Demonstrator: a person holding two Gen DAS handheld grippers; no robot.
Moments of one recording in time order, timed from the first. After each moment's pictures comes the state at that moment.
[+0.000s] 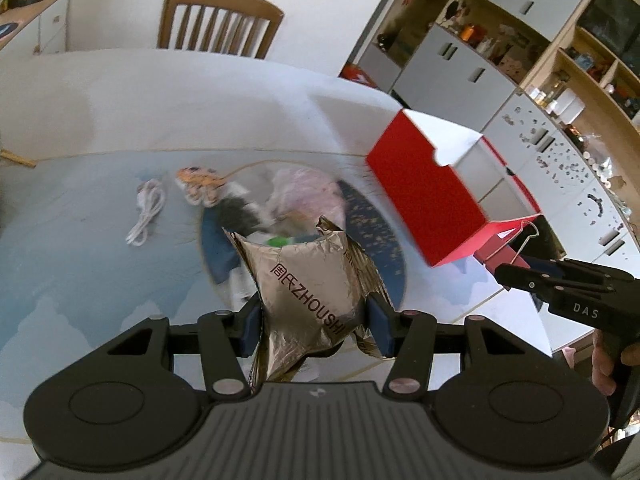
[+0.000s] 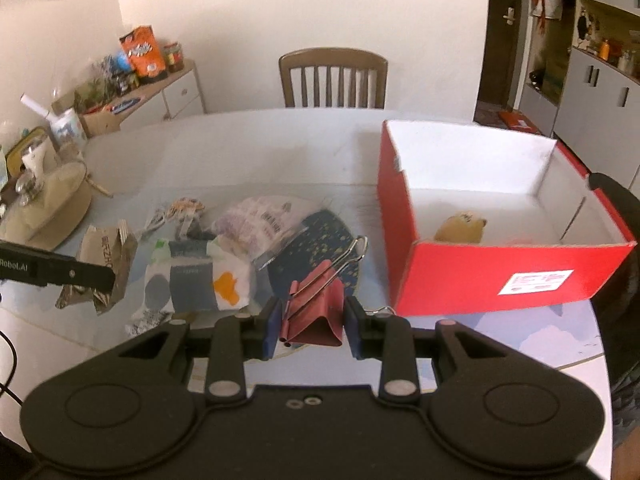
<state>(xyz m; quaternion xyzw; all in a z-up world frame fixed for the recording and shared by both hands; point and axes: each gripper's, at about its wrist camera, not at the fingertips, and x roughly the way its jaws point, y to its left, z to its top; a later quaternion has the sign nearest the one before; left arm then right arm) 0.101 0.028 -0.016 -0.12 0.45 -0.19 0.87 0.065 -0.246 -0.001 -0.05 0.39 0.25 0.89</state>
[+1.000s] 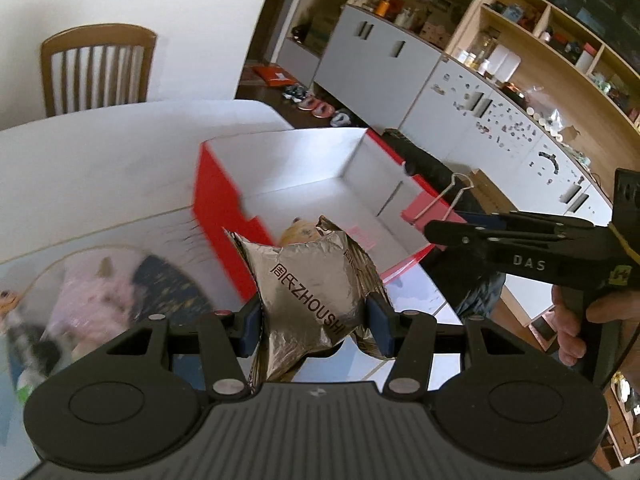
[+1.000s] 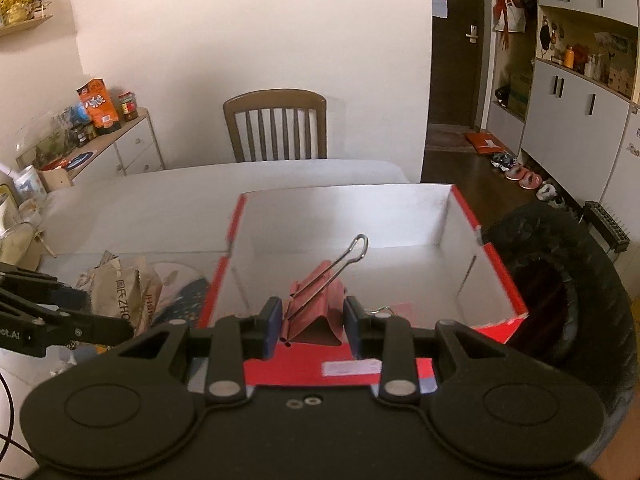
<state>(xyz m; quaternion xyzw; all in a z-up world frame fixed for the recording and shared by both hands) 0.169 -0.180 0.025 -0.06 0.42 -0.28 0.86 0.164 -0.375 0.023 -0.03 0.35 0.22 0.91</state>
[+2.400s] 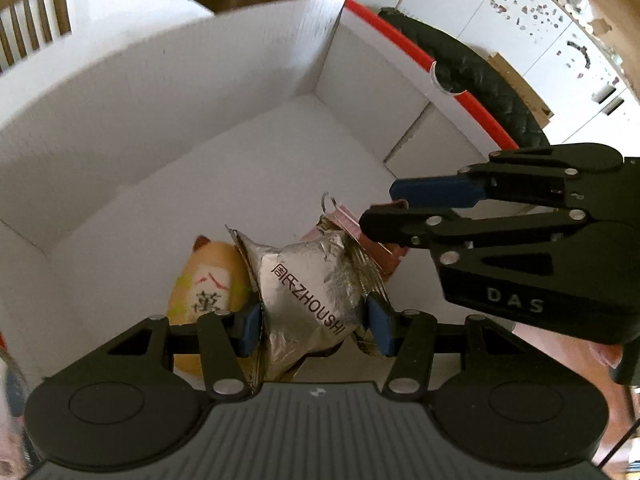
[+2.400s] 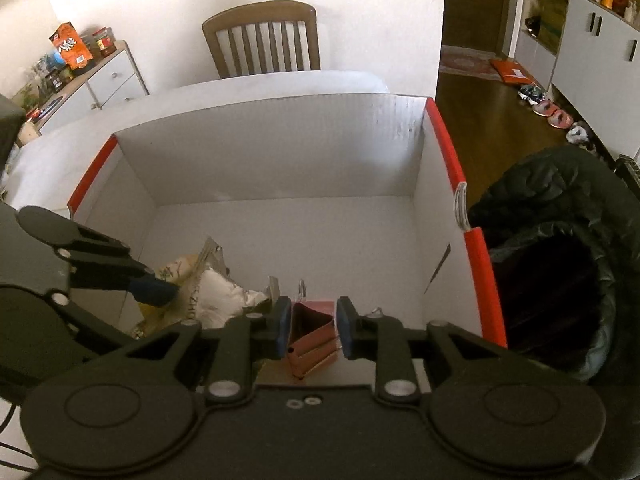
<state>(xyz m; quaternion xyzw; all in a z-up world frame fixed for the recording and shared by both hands) 0.308 -0.349 -0.079 0.04 0.57 -0.30 0.77 0.298 -0.412 -0.059 -0.06 0.47 0.26 0.84</state>
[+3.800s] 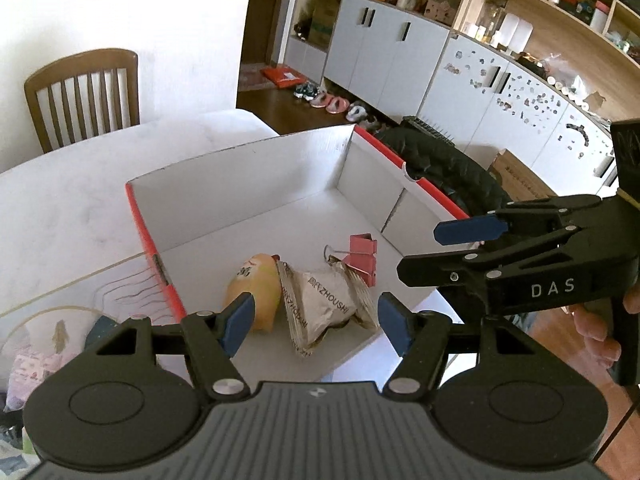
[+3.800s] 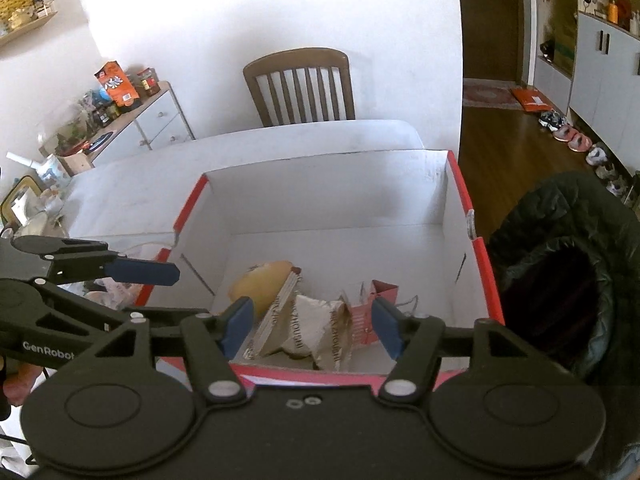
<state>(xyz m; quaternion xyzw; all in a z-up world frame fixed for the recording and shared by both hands) 0.204 -0.278 0.008 0.01 0.41 -0.25 0.88 0.237 -0.422 0.002 -0.02 0.42 0.31 0.86</state>
